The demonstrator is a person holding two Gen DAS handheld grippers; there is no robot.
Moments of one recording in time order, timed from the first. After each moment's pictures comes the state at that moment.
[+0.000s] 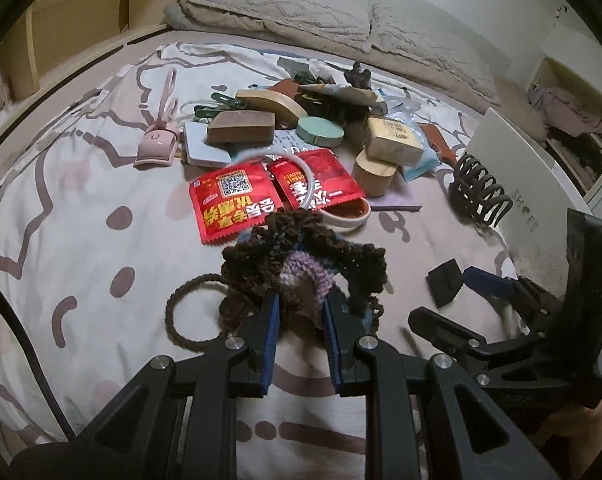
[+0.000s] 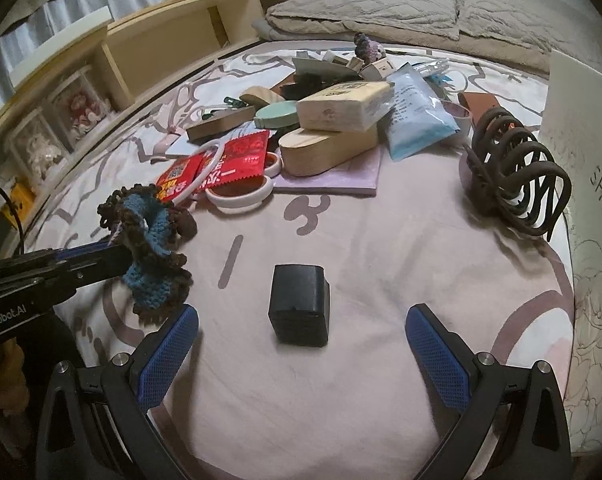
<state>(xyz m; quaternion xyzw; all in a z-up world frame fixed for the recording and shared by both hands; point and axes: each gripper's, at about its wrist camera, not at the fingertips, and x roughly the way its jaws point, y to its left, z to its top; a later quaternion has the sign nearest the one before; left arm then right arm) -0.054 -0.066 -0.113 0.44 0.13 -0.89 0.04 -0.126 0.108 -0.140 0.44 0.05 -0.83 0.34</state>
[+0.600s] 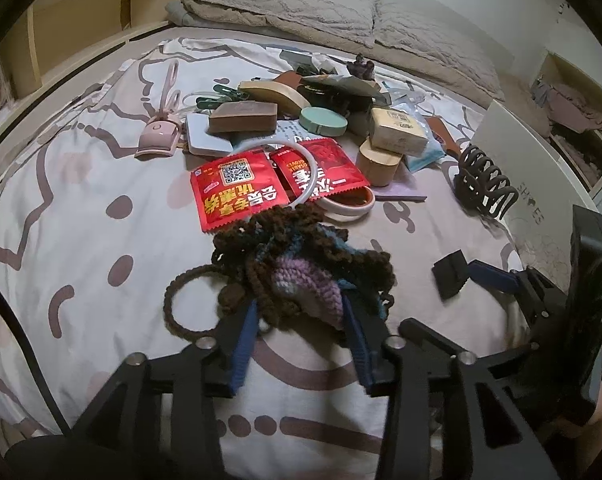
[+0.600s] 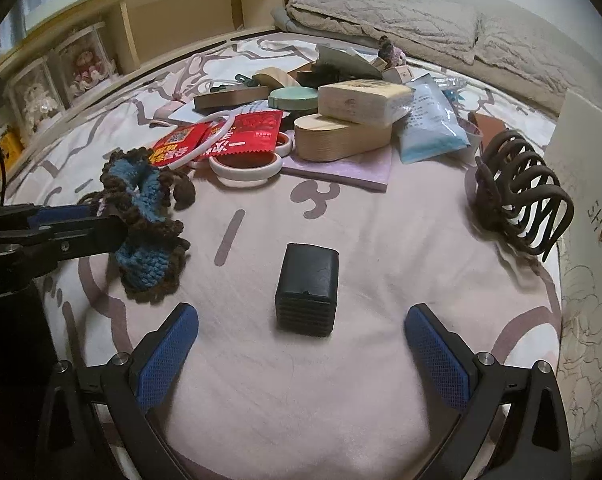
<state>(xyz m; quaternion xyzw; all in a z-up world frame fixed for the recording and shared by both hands) -0.053 -0.064 -0.120 0.45 0.12 -0.88 0.04 -0.112 0.094 -0.148 0.42 0.14 -0.84 0.32</state>
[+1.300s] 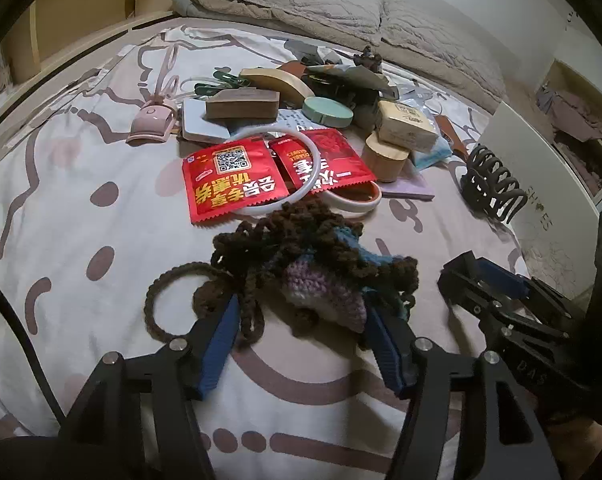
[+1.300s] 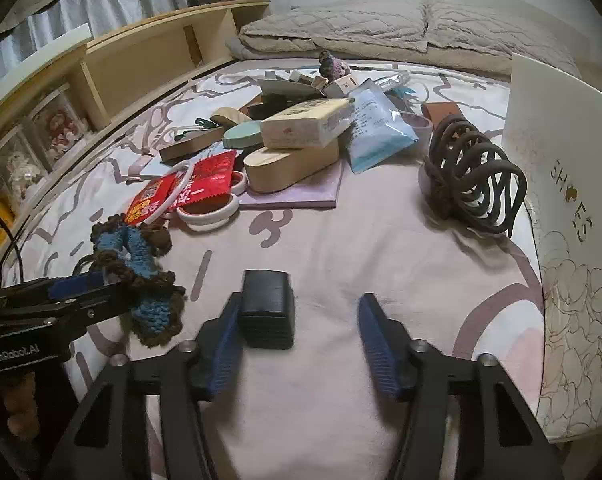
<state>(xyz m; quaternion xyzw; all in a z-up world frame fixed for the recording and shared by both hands) -0.061 -0.065 -0.134 0.45 0.14 -0.88 0.04 -0.124 0.119 -0.137 0.42 0.04 -0.86 0.29</state>
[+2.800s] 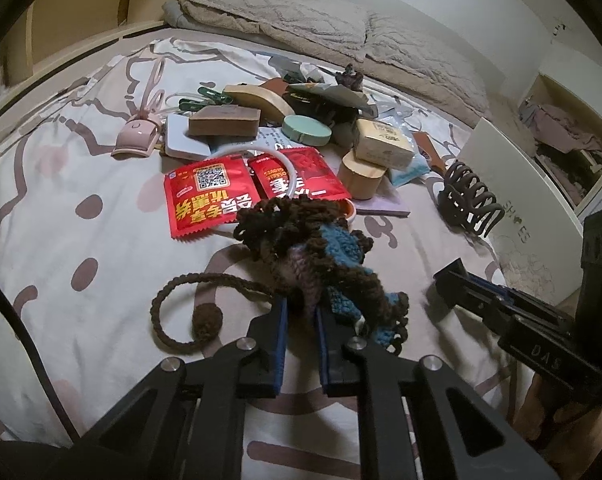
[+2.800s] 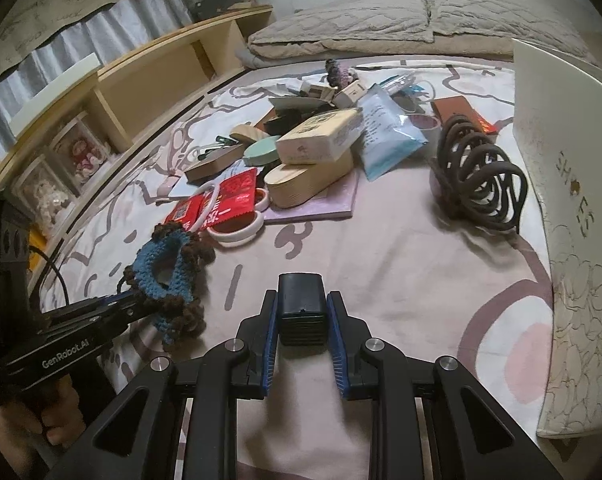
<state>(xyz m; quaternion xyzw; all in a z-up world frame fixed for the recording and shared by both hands) -0.060 -0.059 -0.125 0.42 0.16 -0.89 0.02 -0.129 0.133 -0.122 0.43 -0.02 -0.84 0.33</state>
